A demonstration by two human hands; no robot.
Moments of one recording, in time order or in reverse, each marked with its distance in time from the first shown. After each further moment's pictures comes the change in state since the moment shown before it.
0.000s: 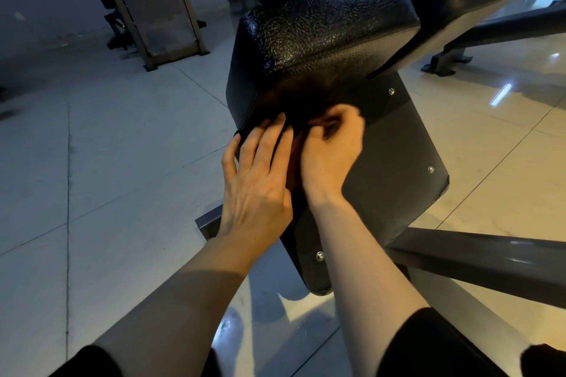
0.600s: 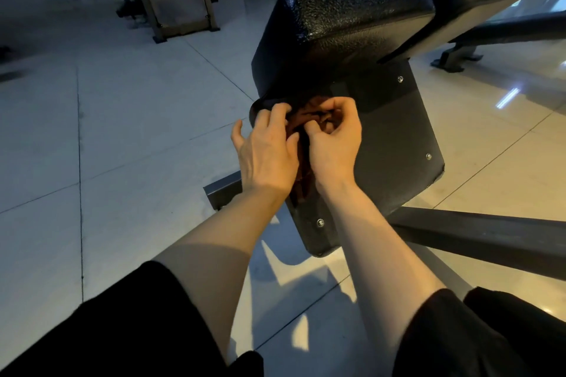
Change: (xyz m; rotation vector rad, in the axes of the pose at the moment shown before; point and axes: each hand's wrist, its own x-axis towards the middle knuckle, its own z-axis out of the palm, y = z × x) left_hand 0.002 0.018 -0.029 -0.315 -0.048 -0.489; right_hand -0.037 -0.017 -0.027 0.116 -0.285 0.111
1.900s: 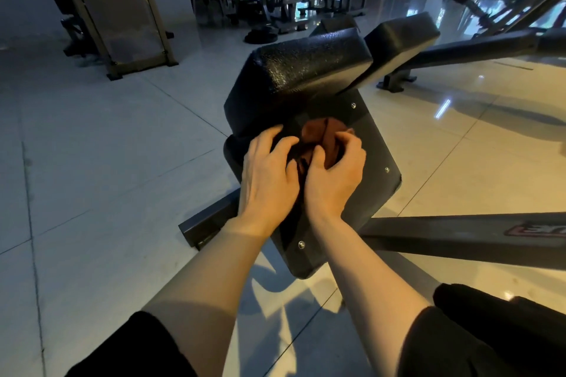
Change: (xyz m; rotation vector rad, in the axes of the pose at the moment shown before) left_hand 0.010 0.016 -0.004 -0.145 -0.165 0.235; right_hand -0.007 -0.013 -0.019 -0.280 0.419 -0.130
